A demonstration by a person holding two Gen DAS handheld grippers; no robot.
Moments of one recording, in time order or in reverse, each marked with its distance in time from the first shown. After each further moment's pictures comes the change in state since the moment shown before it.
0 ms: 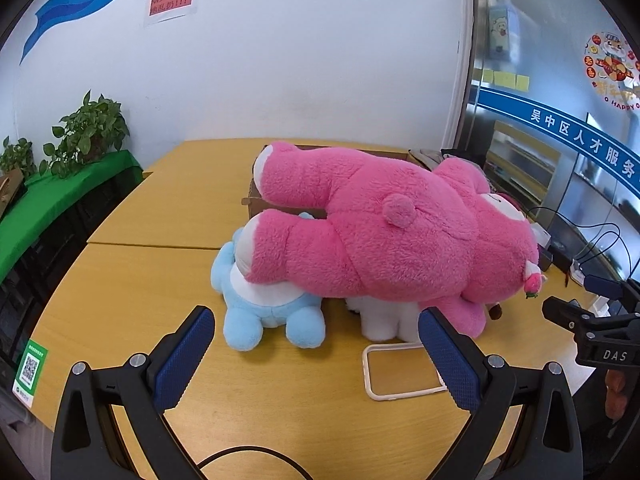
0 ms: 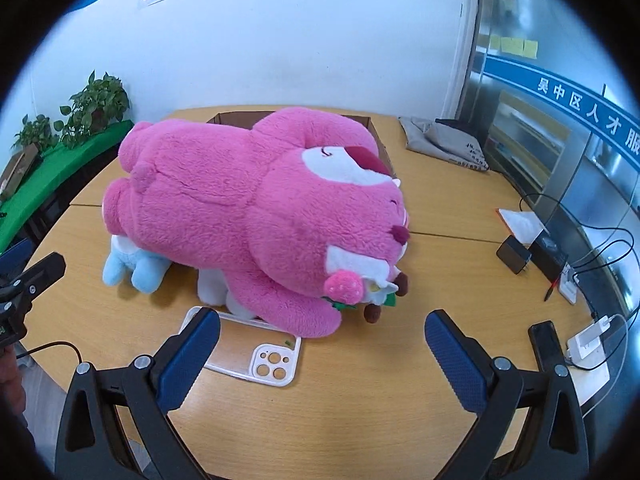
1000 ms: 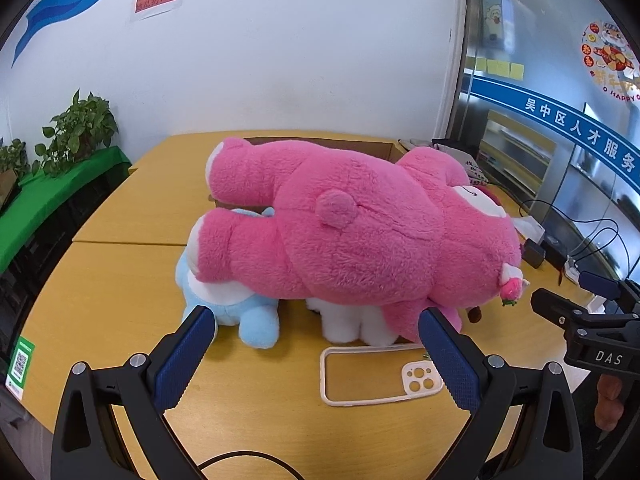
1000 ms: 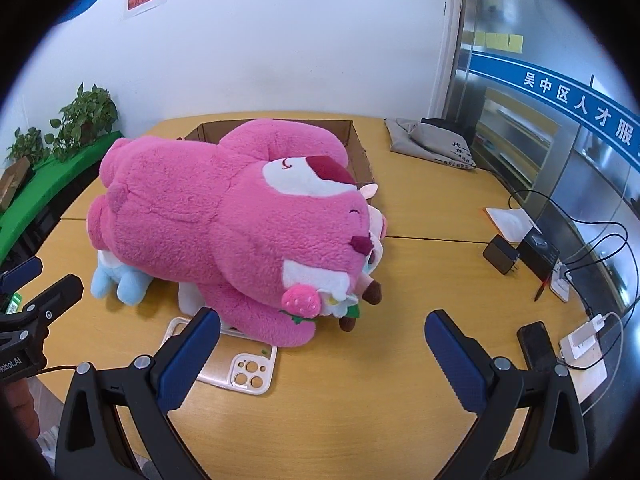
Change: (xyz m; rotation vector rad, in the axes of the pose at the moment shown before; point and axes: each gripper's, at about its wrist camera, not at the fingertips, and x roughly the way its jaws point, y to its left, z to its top) left arm 0.014 -0.058 0.009 0.010 0.048 0.015; right arm 0.015 -0.047 0.005 0.047 -0.009 0.009
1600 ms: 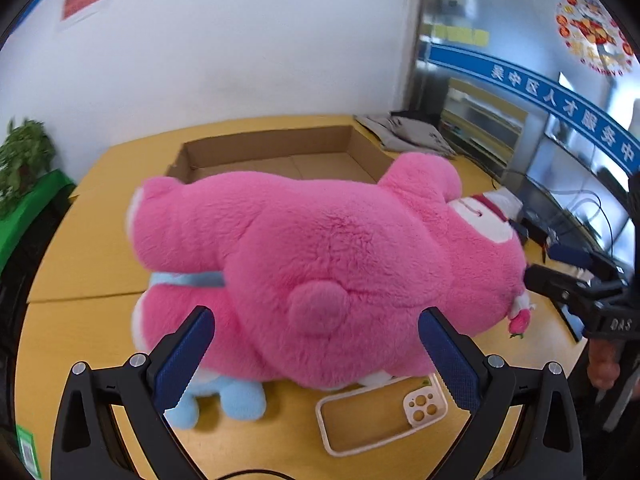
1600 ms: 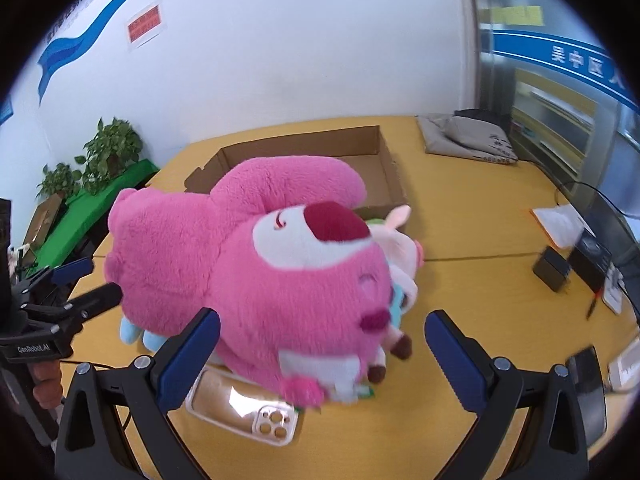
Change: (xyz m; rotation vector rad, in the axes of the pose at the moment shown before) left arm 0.078 -0.007 0.067 0.148 0.122 -0.170; right arm 0.057 -0.025 0.051 0.056 0.019 0.197
